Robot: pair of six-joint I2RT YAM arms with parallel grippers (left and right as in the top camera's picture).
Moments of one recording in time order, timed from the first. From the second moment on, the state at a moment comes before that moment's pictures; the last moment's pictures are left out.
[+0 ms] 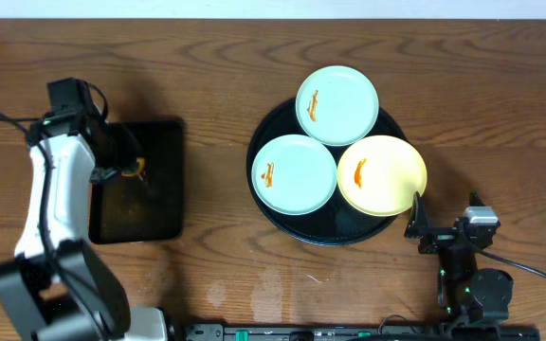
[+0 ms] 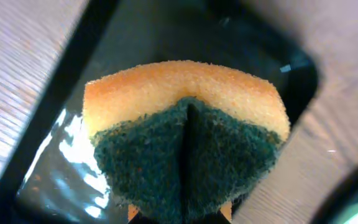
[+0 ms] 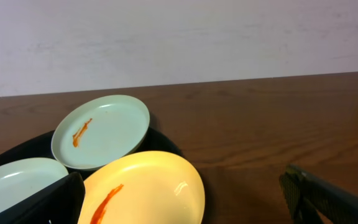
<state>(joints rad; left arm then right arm) 0.29 1.61 1.26 -0.90 0.10 -0.35 0.02 0.01 0.01 -0.07 -0.02 0.09</state>
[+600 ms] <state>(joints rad) 0.29 1.61 1.08 -0.72 0.04 -0.35 0.02 0.01 0.01 -0.07 -0.02 0.09</state>
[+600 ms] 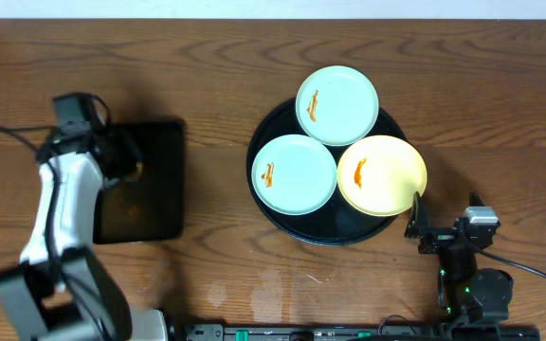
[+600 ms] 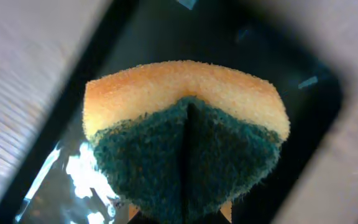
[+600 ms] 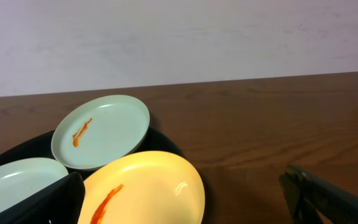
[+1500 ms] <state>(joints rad) 0.29 1.47 1.01 -0.53 0.06 -0.22 0.02 0.01 0.01 -0.07 -0.02 0.09</state>
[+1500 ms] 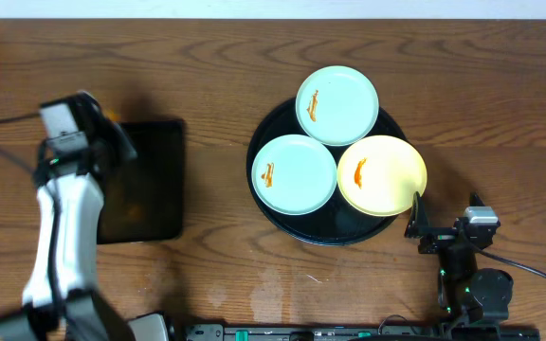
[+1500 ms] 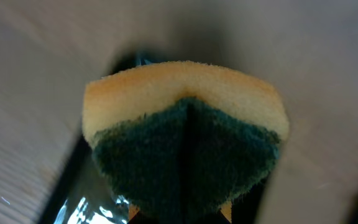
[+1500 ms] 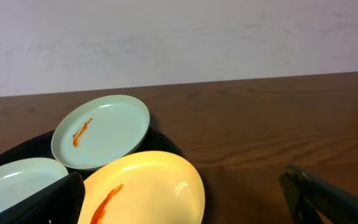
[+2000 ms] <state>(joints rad) 0.29 1.06 1.12 -0.48 0.07 -0.19 0.02 0.01 0.01 -0.07 -0.02 0.09</state>
